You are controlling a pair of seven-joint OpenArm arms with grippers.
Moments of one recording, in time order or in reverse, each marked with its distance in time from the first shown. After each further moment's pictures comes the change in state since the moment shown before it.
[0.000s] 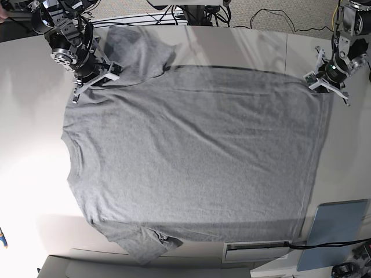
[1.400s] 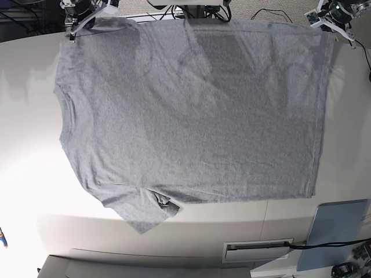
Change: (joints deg) left arm 35.5 0.6 -15.1 23.1 -5.1 0.7 9.9; right arm -33.3 6.7 -0.1 19.2 -14.3 -12.5 -10.0
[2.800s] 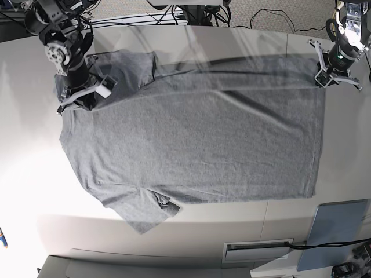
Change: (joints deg) left arm -28.4 5.2 0.1 -13.9 -16.0 -0.7 -3.7; right arm 33.7 -3.2 -0.3 -12.8 10.8 -7.6 11.5
